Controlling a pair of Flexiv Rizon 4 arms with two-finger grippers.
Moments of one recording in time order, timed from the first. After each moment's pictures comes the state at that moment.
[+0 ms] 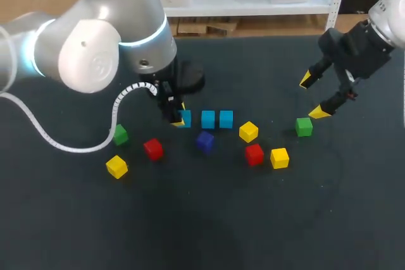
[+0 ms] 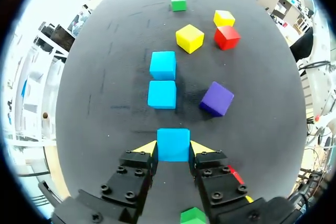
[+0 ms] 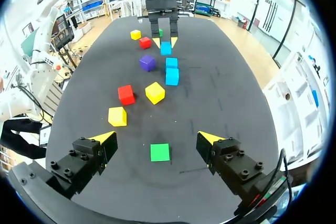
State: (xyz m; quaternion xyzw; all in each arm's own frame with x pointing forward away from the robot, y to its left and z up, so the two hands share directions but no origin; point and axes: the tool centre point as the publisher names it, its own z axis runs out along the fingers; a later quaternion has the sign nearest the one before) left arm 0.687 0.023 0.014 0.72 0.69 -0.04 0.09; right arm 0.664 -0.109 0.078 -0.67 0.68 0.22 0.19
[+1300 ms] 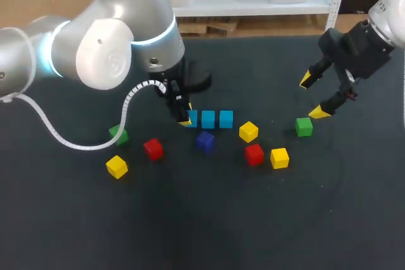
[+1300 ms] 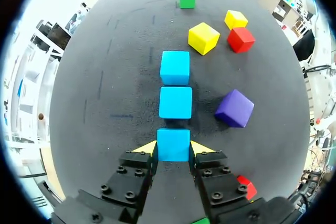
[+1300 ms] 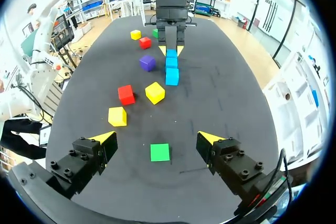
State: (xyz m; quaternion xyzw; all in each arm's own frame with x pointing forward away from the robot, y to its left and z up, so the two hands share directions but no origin) left arm 0.702 0.009 -0.004 0.72 0.69 -0.06 0.09; right arm 0.664 -0.109 0.078 -0.67 0.68 0.22 0.19
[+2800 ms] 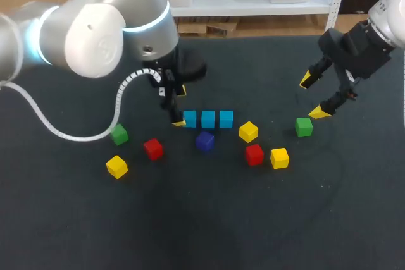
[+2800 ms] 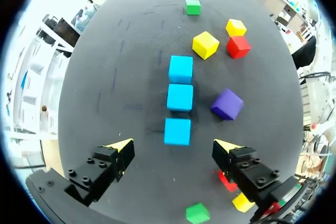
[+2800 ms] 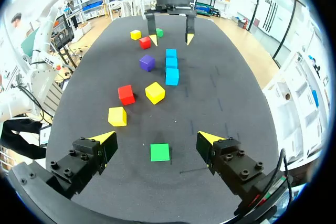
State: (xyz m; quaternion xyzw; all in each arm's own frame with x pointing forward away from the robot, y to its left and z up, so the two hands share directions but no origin) left arm 0.701 0.026 0.032 0.69 0.71 -0.04 0.08; right arm 0.664 -0.109 0.078 -0.67 0.68 0.22 0.19
